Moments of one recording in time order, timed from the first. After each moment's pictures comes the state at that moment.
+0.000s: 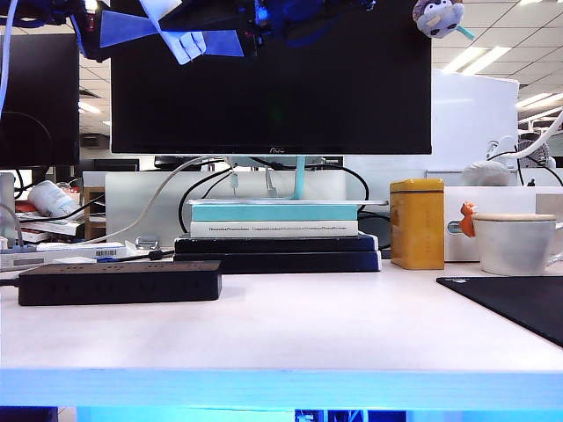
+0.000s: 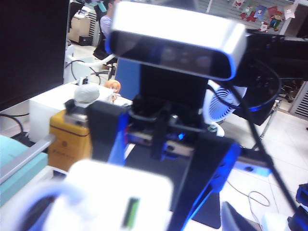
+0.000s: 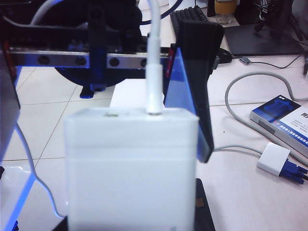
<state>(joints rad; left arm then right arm) -0.06 1.46 1.03 0.45 1.28 -0.20 0.56 1.94 1.84 -0.41 -0.97 -0.37</state>
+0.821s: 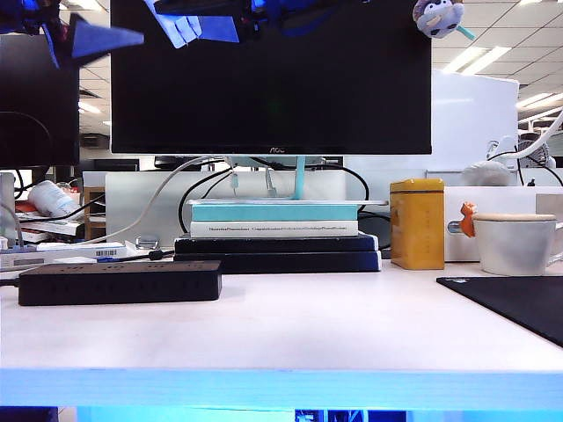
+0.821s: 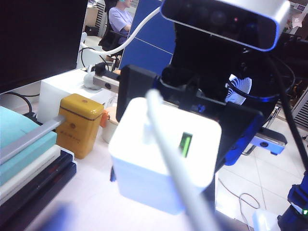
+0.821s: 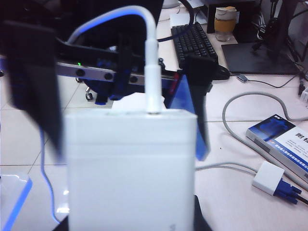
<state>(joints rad) 0.02 1.46 1.03 0.35 1.34 -0.20 0.56 1.93 1.84 -0.35 -0.98 -0.35</state>
